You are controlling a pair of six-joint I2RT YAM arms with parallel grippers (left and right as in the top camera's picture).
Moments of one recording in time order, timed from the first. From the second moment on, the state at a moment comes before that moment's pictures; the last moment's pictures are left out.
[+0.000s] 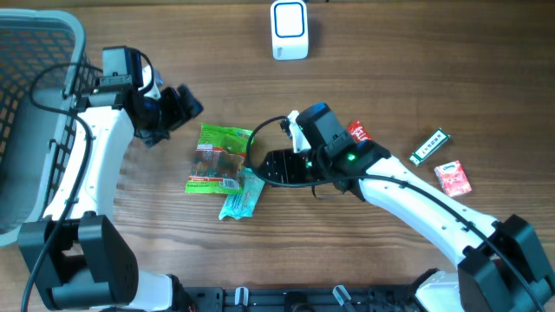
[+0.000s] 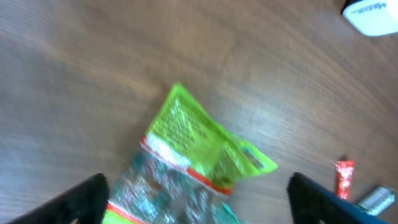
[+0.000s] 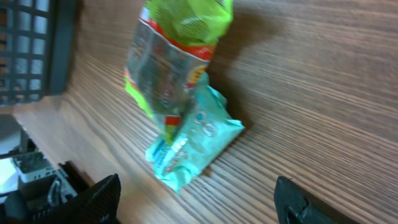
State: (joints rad) left arm 0.07 1.64 1.28 -0.89 0.31 -0.45; right arm 0.66 1.56 0.98 -0.41 -0.41 0.53
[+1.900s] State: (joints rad) left arm -0.22 1.69 0.95 -0.89 0.14 -0.49; right arm 0.73 1.86 0.95 -0.14 -0.46 0.96
